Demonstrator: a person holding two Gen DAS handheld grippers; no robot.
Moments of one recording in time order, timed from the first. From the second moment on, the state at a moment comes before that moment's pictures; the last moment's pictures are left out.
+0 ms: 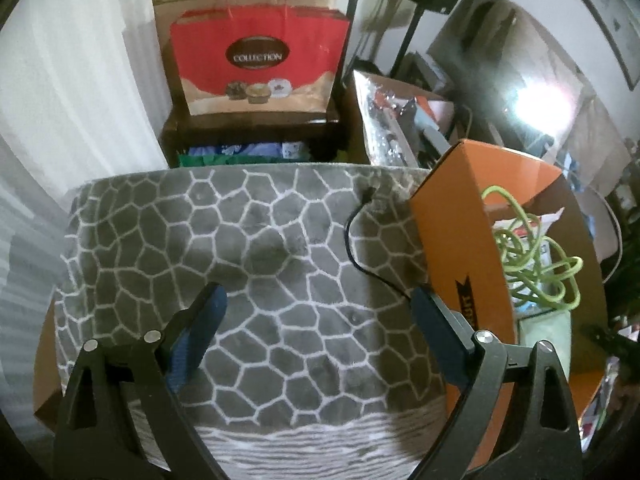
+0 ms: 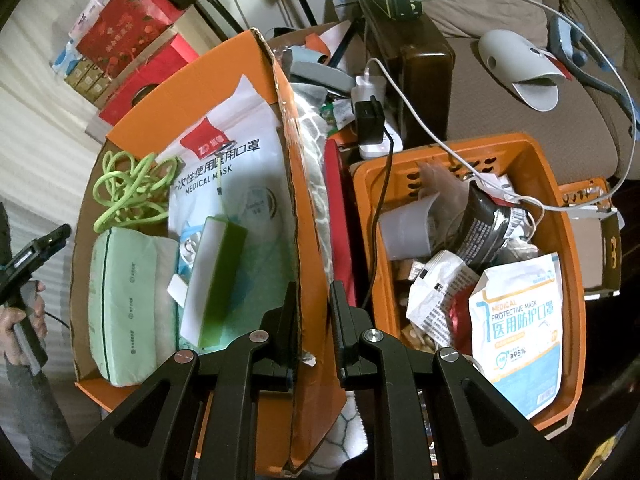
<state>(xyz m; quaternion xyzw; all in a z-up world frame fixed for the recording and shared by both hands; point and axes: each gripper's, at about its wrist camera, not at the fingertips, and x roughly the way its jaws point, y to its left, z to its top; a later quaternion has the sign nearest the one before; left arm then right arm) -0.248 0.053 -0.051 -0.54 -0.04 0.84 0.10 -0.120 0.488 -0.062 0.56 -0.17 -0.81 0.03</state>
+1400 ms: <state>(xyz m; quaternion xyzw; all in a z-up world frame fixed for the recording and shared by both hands) -0.288 0.092 -0.077 -0.55 -0.05 0.82 0.11 -0.121 0.480 -0.057 0.56 -0.16 -0.81 0.03</state>
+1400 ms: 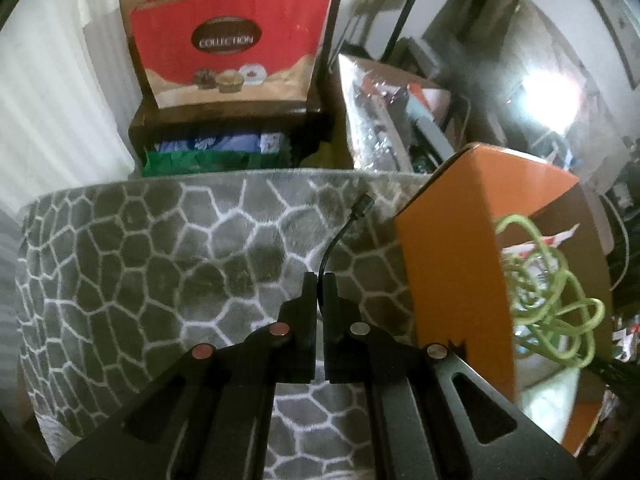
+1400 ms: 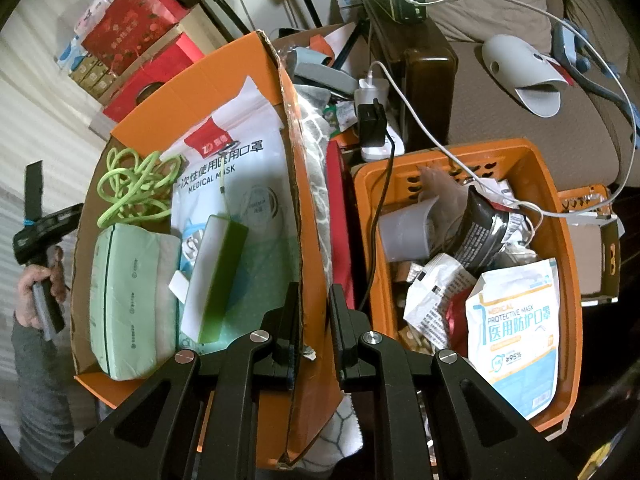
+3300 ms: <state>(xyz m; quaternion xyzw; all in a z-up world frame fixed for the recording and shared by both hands) -0.176 0.177 0.079 -0.46 0.02 0.85 0.26 -0.118 0.486 -0.058 0.55 -0.19 -0.82 0.04</state>
